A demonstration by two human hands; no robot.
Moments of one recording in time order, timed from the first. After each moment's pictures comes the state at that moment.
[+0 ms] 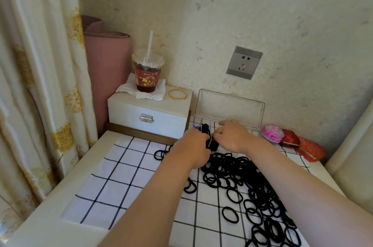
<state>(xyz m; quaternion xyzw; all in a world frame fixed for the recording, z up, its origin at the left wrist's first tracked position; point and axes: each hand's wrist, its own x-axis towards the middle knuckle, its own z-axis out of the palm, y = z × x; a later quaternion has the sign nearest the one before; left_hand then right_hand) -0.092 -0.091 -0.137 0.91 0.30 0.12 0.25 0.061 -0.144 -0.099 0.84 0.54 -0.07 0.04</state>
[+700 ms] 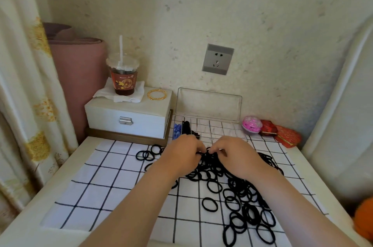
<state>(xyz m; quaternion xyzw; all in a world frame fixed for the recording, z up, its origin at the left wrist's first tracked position) -0.087 -0.126 -0.129 0.94 0.22 0.14 0.20 0.057 -0.248 -0.112 0.80 0.58 -0.03 -0.14</state>
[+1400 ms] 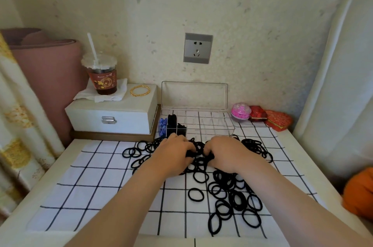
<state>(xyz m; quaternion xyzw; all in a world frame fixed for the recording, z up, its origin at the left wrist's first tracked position) -0.071 -0.138 -0.153 0.97 0.21 0.07 0.10 0.063 -0.258 -0.111 0.82 0.56 -0.11 0.05</state>
